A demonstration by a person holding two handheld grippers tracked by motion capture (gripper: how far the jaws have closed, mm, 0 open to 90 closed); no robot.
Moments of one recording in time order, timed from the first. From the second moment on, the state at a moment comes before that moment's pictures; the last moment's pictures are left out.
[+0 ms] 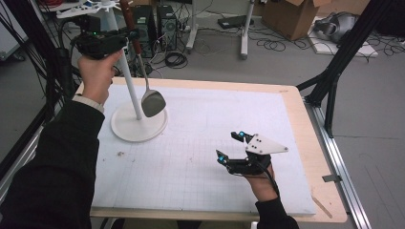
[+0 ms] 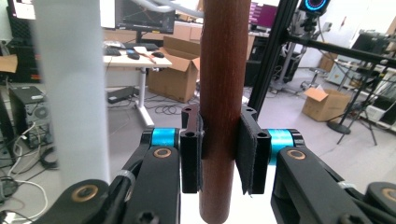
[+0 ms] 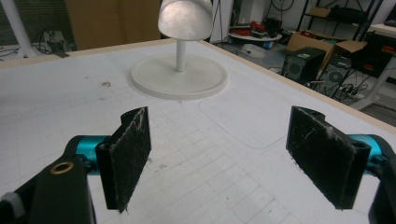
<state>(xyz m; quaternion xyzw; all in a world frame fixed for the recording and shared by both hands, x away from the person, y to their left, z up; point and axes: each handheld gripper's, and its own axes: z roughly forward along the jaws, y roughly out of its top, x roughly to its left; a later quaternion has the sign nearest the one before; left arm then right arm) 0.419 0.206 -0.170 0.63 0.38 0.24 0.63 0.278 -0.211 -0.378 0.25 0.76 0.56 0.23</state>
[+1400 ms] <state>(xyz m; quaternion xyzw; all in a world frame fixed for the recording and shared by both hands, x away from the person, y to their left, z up) 0.346 0.250 -0.295 0.65 0.28 0.23 0.67 0.285 -0.223 -0.388 0.29 0.76 0.53 0.24</state>
